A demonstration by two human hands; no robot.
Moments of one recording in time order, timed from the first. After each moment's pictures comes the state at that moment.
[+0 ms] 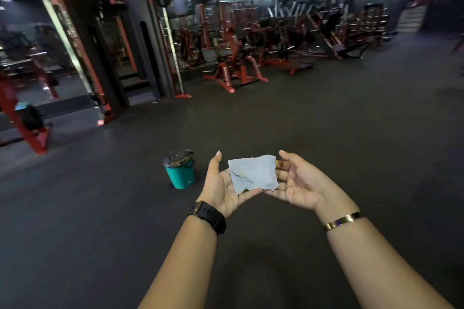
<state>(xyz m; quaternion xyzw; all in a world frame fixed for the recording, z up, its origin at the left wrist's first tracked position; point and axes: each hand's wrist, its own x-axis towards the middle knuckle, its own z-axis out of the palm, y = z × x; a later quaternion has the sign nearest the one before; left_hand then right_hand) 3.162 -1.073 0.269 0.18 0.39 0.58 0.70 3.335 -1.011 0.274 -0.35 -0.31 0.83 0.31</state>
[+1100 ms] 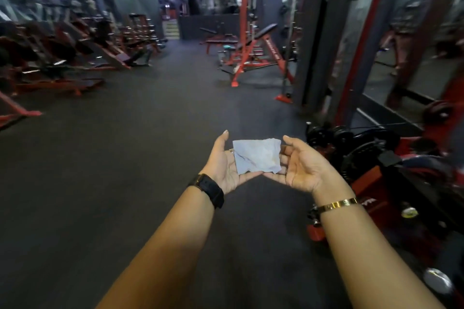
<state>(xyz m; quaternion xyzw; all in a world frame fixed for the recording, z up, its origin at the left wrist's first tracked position) 3.518 -0.576 0.280 0.39 0.26 0.18 0.87 3.661 -0.684 0.282 -0.49 -0.13 0.55 0.66</state>
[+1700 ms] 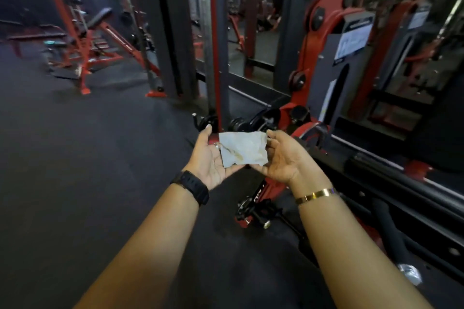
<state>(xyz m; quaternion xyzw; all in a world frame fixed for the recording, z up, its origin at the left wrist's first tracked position) 3.794 -0.511 0.252 0.45 0.15 -0.09 0.88 3.842 -0.669 0.261 -0.50 0.09 0.29 0.81</state>
